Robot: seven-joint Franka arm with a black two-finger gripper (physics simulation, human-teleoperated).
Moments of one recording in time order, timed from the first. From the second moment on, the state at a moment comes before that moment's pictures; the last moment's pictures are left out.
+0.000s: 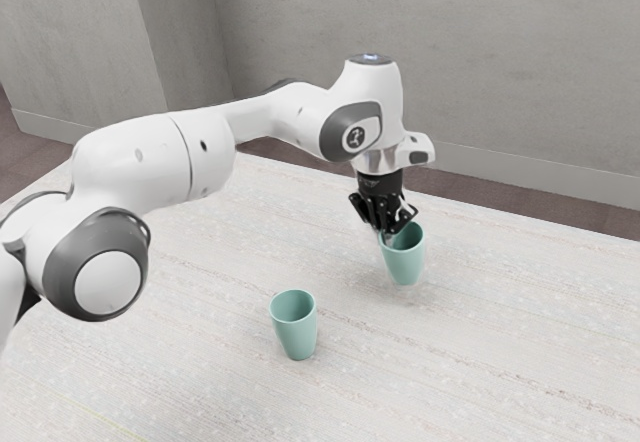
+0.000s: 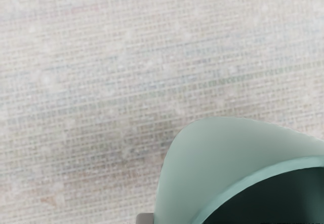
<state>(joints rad) -0.20 0.81 -0.18 -1.01 0.10 1.81 -0.16</state>
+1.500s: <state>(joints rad) -0.15 0.13 -0.07 -1.89 0.02 1.95 -0.19</state>
